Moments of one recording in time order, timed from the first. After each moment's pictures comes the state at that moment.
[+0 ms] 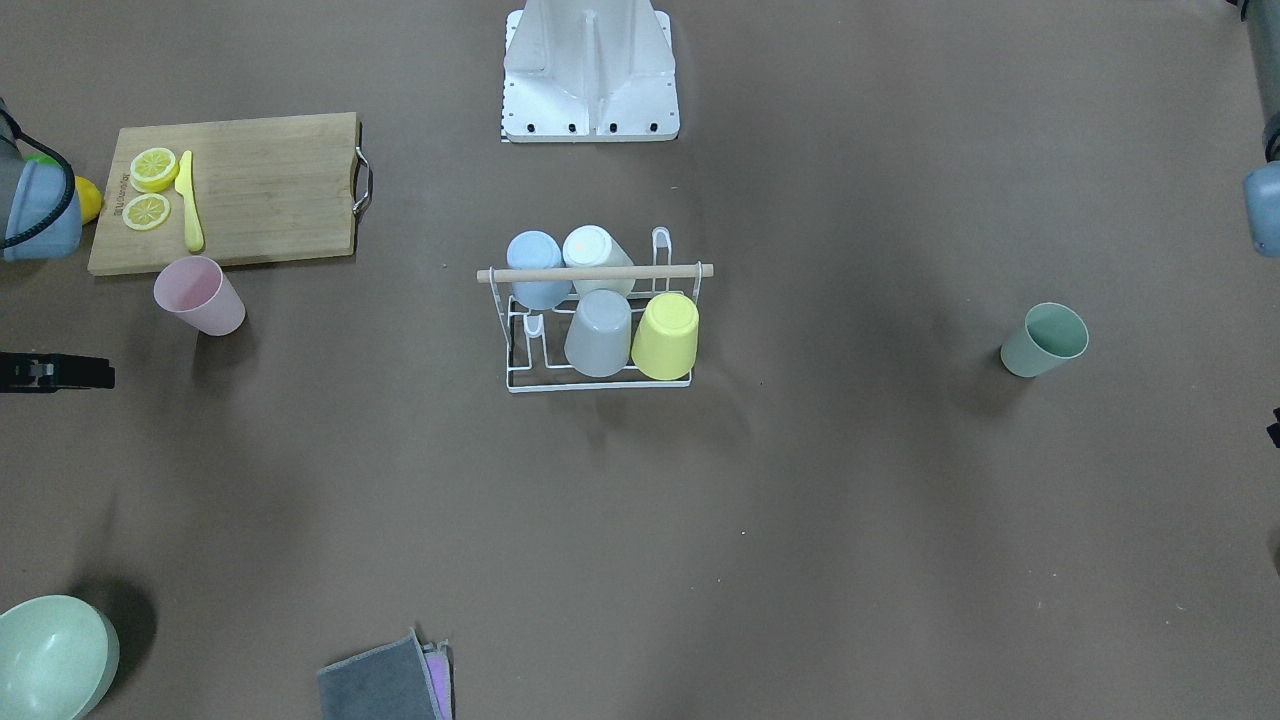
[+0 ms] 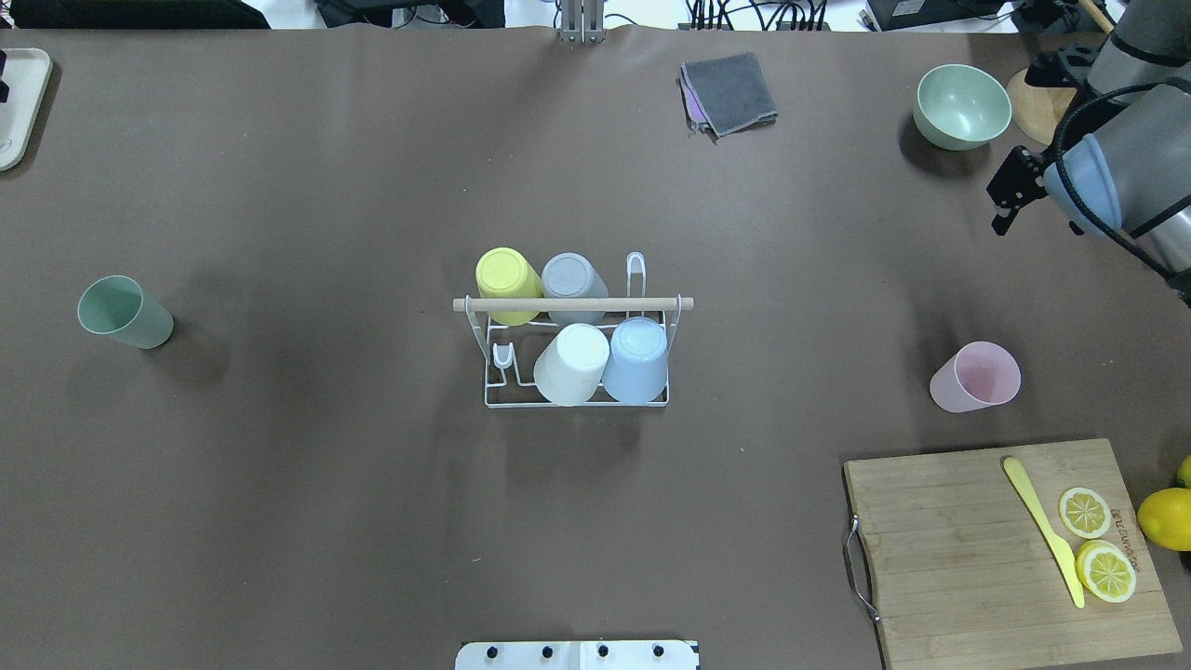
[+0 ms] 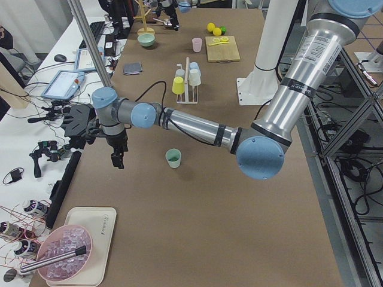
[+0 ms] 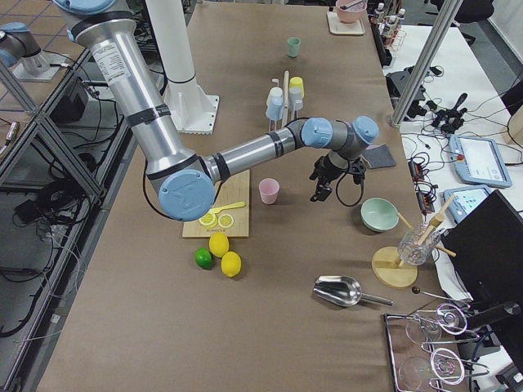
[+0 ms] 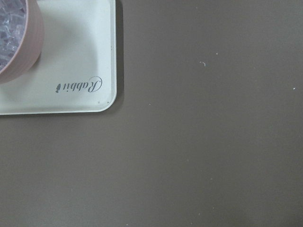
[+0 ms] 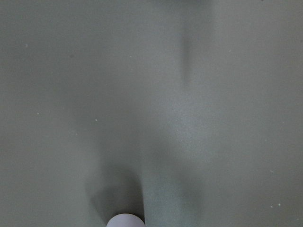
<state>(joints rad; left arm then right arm) -1.37 -2.04 -1.37 -1.49 -2.20 -0.35 1.17 -1.13 1.49 -2.04 2.40 0.22</state>
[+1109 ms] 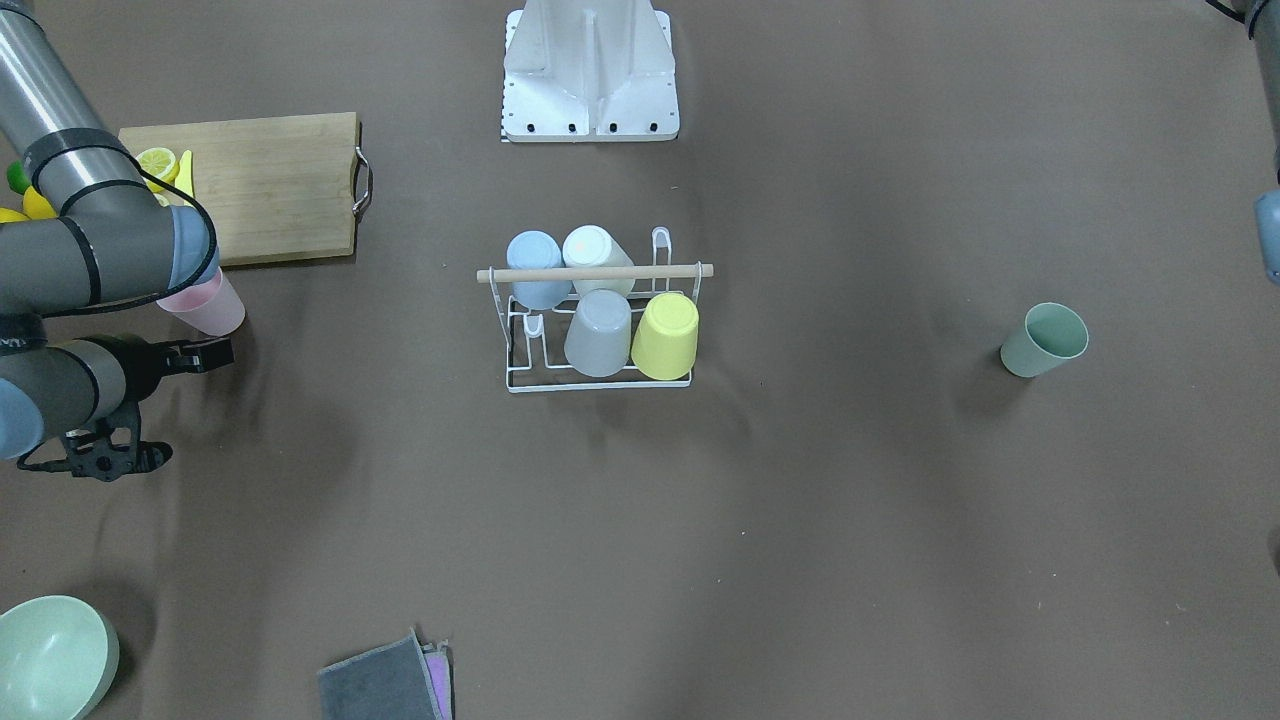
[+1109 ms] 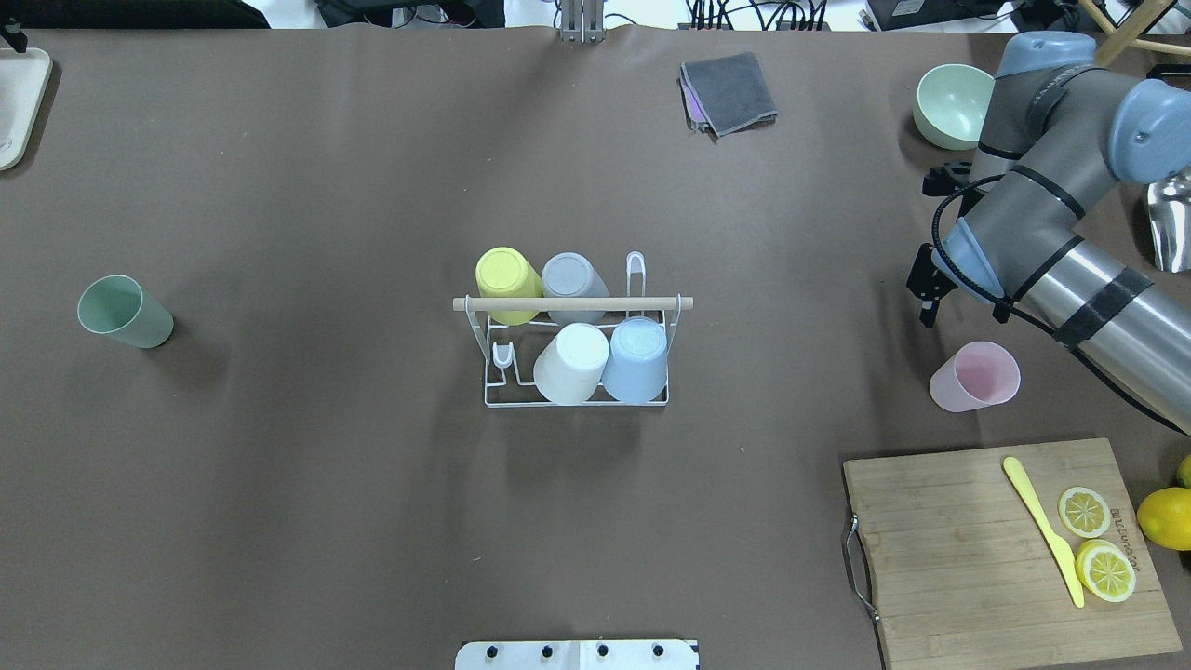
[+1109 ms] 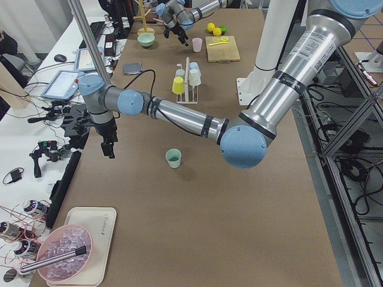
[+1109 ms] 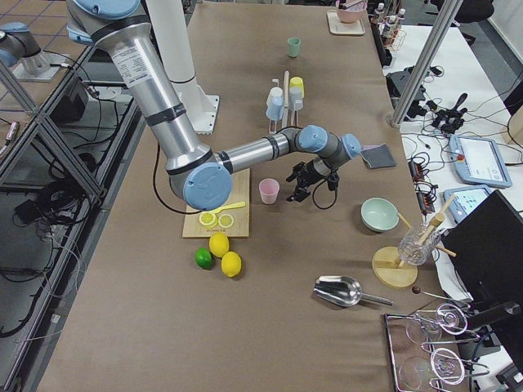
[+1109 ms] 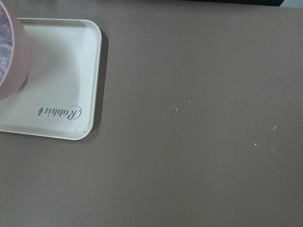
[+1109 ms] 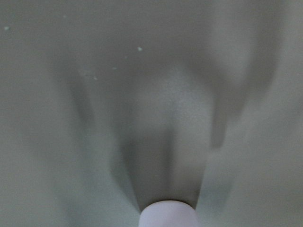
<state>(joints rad) -1.39 -2.15 -1.31 -1.45 -2.21 -0.39 0.98 -1.07 1.35 -2.16 2.46 0.13</state>
